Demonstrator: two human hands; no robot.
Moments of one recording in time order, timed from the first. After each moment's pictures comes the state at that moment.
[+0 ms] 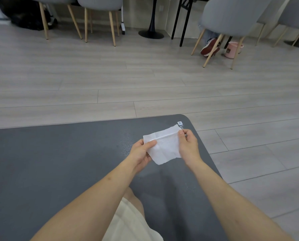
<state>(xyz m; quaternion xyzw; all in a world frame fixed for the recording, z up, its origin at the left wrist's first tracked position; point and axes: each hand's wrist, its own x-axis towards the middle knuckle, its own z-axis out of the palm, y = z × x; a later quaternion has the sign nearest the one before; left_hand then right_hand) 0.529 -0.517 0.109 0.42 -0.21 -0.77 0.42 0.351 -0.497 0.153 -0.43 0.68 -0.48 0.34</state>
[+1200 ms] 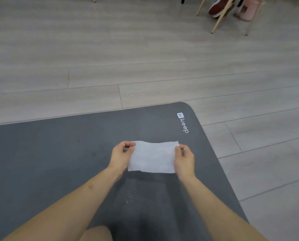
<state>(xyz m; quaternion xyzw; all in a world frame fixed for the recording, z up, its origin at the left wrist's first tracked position) 0.509 -0.665 -0.047 0.64 -0.42 -0.54 0.35 0.294 -0.622 -0.028 -0.30 0.77 -0.44 0.36</state>
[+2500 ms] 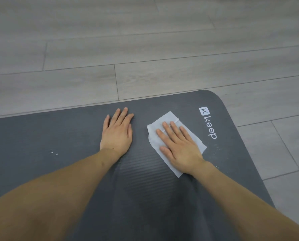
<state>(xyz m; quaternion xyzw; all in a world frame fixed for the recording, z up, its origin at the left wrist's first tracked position) 0.506 -0.841 -0.197 0.64 -0.75 -0.11 0.08 0.243 -0.776 -0.190 -0.82 0.56 0.02 0.09</state>
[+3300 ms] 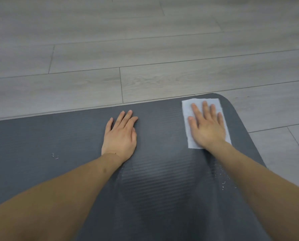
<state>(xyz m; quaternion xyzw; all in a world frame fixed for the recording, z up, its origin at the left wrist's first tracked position) 0.506 -0.841 -0.195 0.65 -0.75 -0.09 0.08 0.196 -0.861 -0.187 -0.64 0.75 0.03 0.12</state>
